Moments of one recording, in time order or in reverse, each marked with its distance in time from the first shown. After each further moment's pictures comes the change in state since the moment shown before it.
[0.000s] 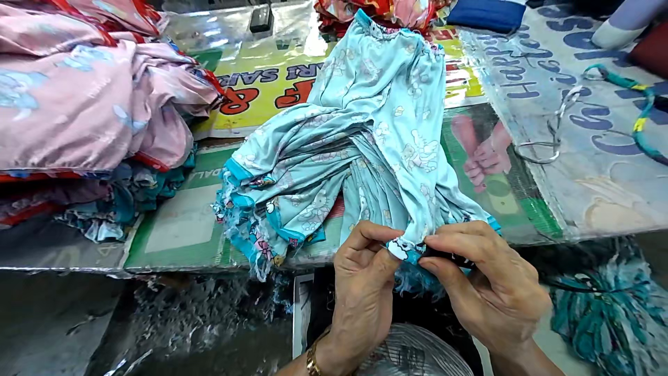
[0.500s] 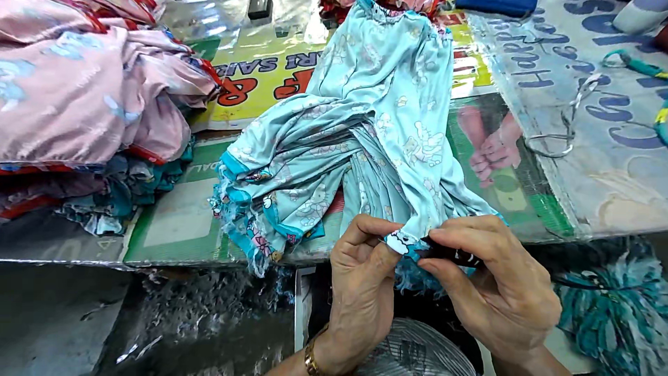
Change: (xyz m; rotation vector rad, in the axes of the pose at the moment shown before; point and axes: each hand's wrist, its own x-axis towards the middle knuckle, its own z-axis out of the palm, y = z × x) left_hand 0.002 0.002 0.005 -0.012 0.045 -0.002; right_hand 0.002 0.000 0.000 -0.020 -0.004 0.011
